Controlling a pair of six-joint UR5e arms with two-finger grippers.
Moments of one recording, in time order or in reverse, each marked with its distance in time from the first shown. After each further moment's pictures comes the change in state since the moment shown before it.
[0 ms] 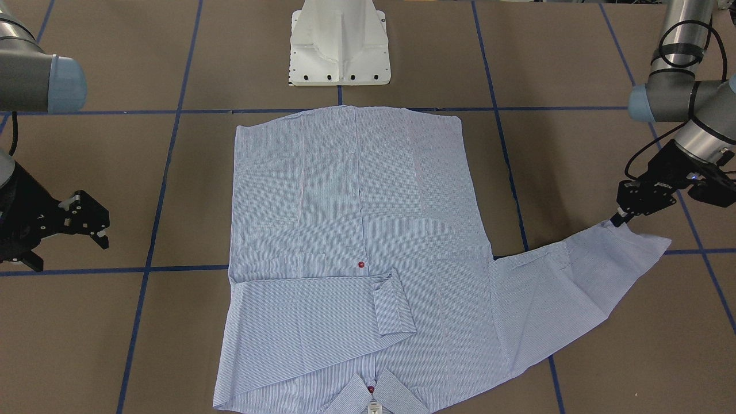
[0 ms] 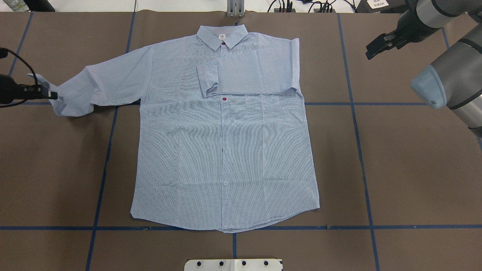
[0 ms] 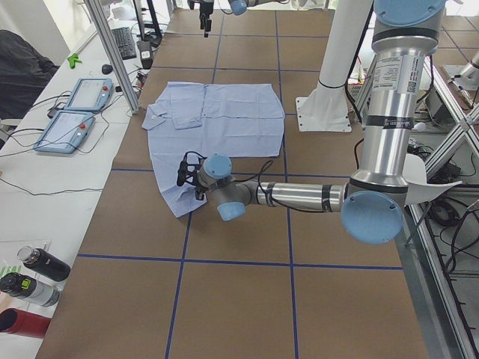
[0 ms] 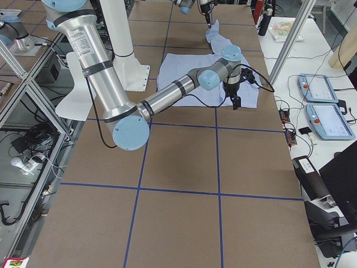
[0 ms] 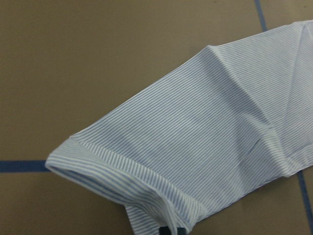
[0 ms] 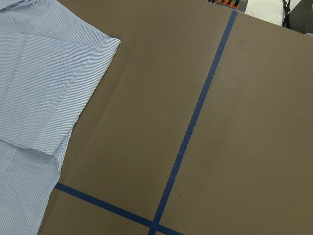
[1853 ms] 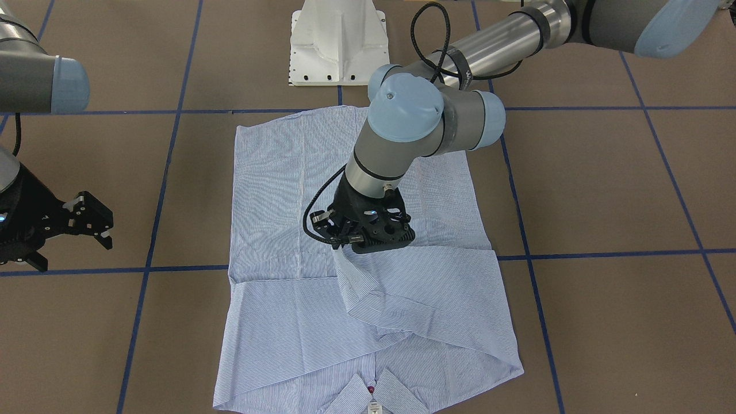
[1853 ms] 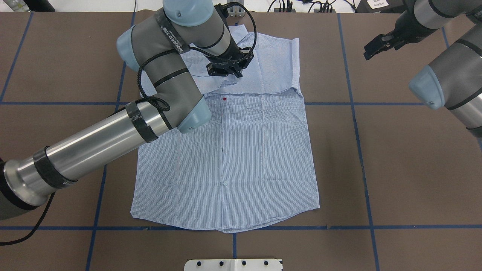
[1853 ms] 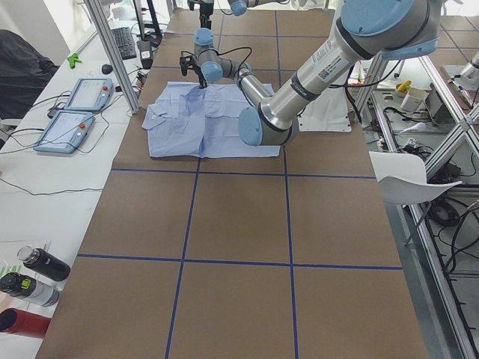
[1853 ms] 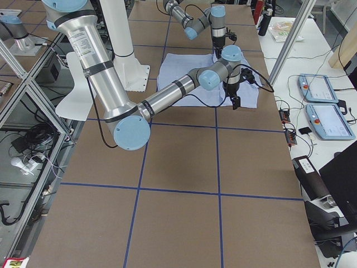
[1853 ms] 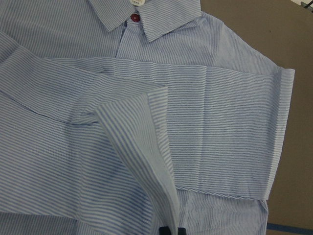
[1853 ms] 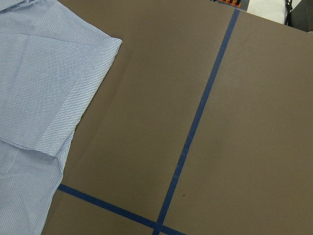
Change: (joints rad) left arm 0.346 -0.887 0.247 0.648 0.146 -0.436; right arm -0.006 0.004 -0.002 0.001 0.000 0.014
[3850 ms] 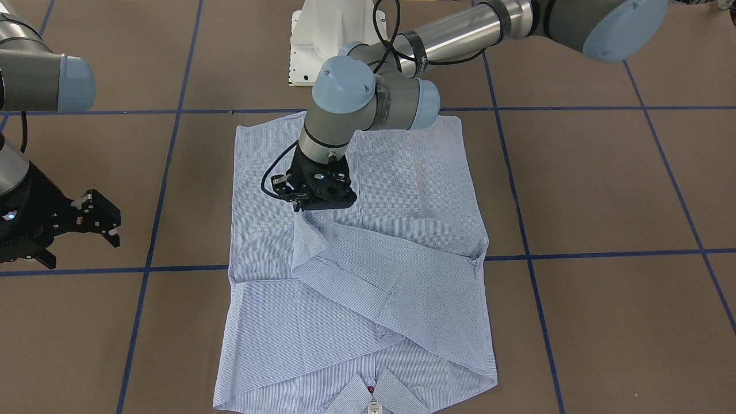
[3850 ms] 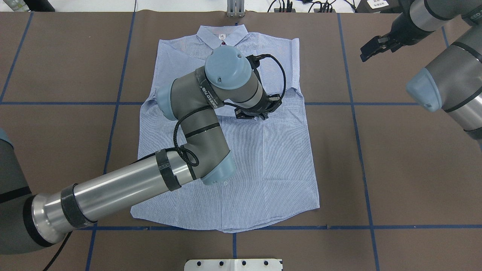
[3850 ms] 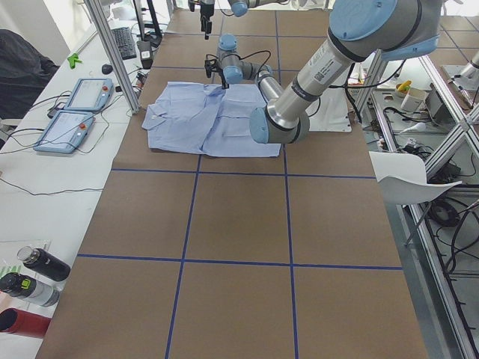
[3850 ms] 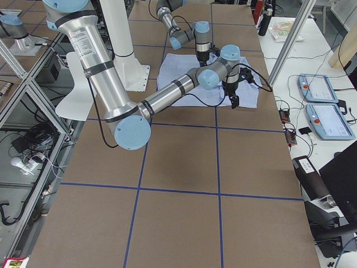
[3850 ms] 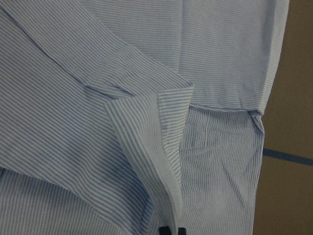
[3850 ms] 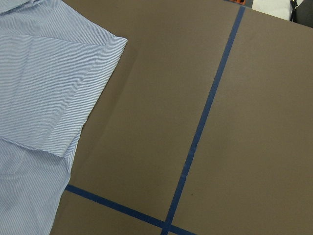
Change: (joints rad) left arm 0.187 0.004 -0.002 -0.058 0.118 -0.048; right arm -0.014 0.002 0.006 0.002 0.000 0.028
